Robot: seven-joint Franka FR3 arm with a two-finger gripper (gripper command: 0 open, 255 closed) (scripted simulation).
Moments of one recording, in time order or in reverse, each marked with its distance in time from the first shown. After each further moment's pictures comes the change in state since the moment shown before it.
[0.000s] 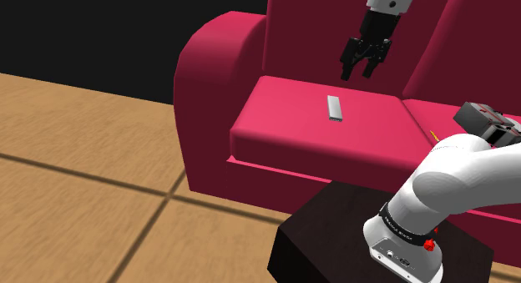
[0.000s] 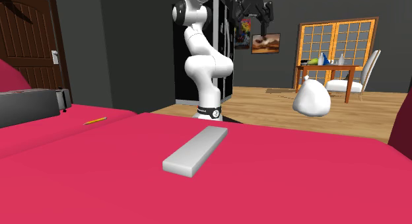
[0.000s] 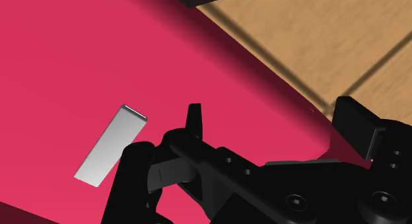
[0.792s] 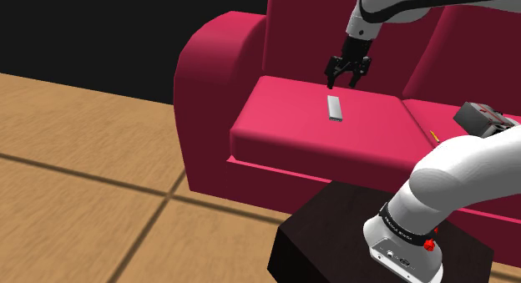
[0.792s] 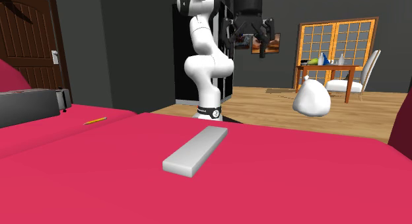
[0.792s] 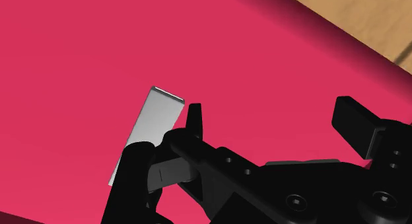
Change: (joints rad) arm -0.085 0.252 -0.089 -0.029 -0.064 0.276 0.024
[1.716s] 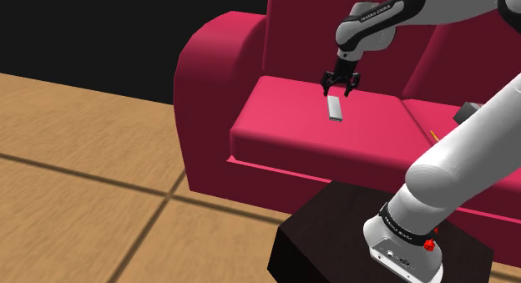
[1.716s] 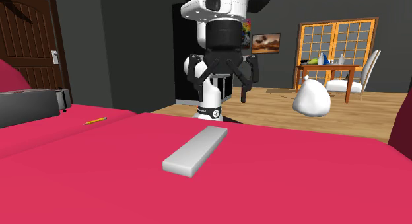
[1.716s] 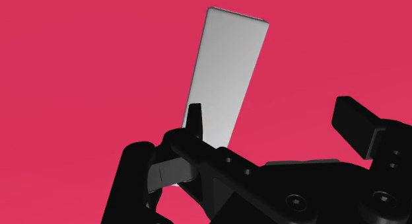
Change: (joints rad) arm -0.093 0.448 -0.136 0.141 0.001 0.304 0.015
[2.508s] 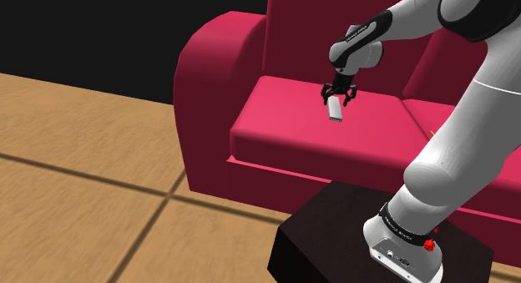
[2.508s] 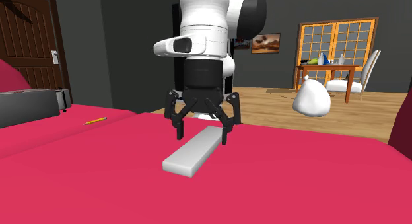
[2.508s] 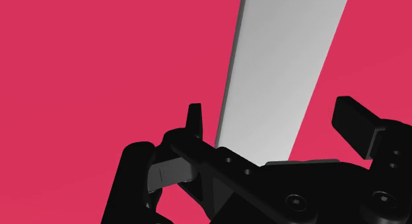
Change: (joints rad) arm -0.044 0.243 -0.046 0.074 0.070 0.159 -0.027
